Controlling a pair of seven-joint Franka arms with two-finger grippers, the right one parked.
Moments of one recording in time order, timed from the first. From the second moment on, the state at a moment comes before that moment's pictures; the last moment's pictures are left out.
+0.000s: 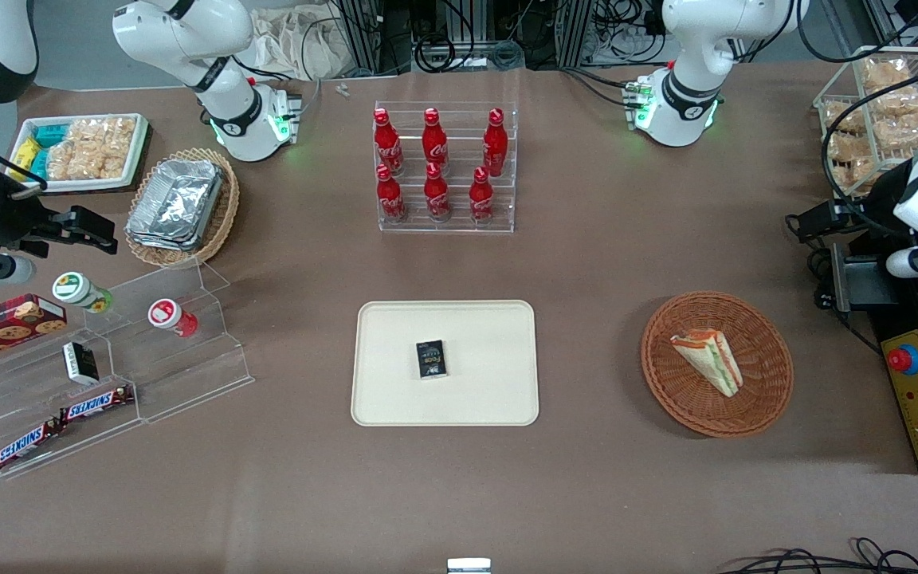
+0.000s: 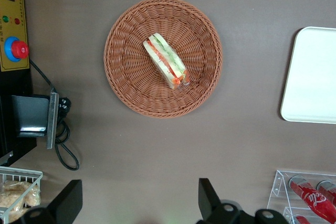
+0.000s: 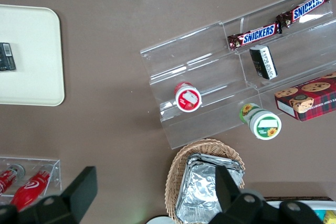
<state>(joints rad) -0.09 0.03 0.05 -1.58 -0.02 1.56 -0.10</state>
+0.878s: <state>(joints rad) -0.09 0.04 0.04 -1.60 -0.01 1.56 -0.24</state>
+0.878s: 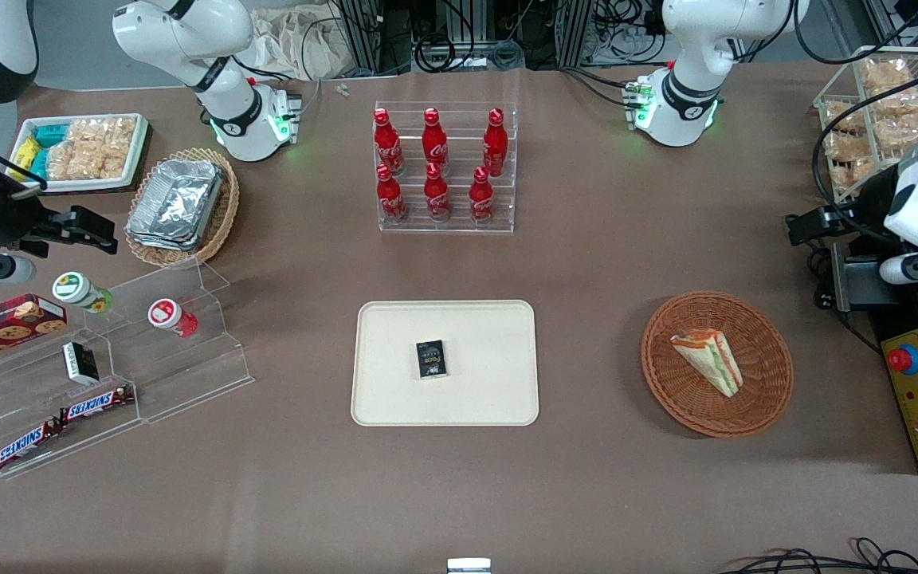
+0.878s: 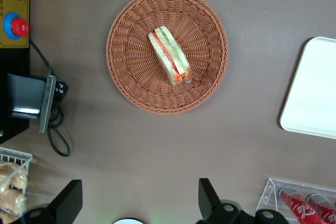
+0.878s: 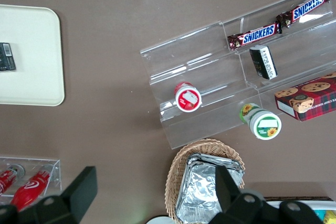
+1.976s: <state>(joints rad) -0.09 0.10 0.02 -1.88 -0.02 2.00 -0.63</state>
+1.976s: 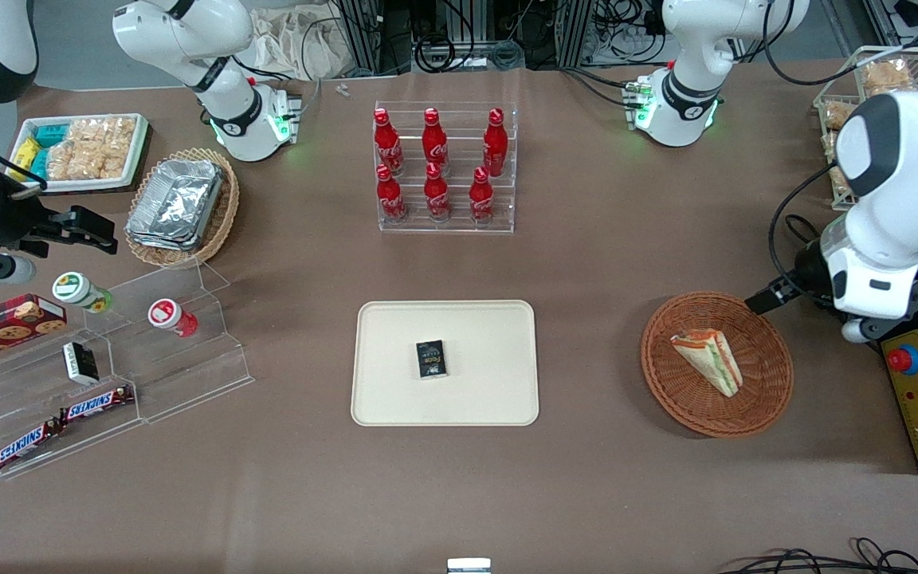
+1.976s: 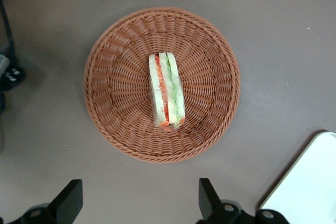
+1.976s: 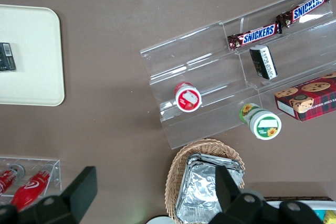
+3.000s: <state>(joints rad) -0.12 0.37 0.02 -1.89 0.02 2.25 -0.72</state>
